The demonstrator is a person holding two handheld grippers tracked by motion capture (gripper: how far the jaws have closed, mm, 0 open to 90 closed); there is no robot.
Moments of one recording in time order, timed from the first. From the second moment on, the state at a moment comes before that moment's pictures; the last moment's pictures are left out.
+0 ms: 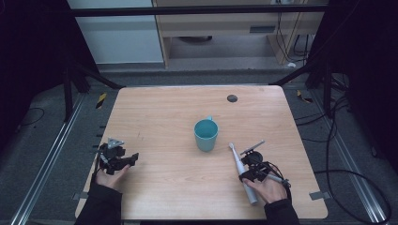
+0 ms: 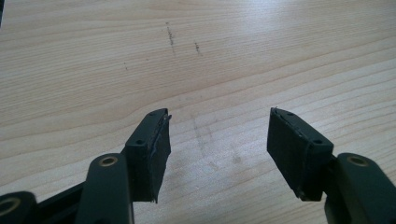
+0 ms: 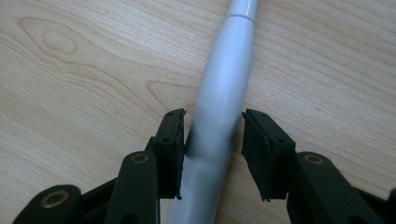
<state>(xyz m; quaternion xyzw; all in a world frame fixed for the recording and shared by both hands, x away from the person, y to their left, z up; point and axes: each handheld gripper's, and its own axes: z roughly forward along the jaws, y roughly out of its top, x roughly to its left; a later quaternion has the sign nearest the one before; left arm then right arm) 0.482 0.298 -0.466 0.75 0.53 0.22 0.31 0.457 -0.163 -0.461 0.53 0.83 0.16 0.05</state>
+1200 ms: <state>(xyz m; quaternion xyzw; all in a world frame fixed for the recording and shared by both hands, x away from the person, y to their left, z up) 0.482 0.298 -0.466 0.76 0.54 0.22 0.31 0.460 -0.160 -0.468 0.52 0.84 0.14 0.04</state>
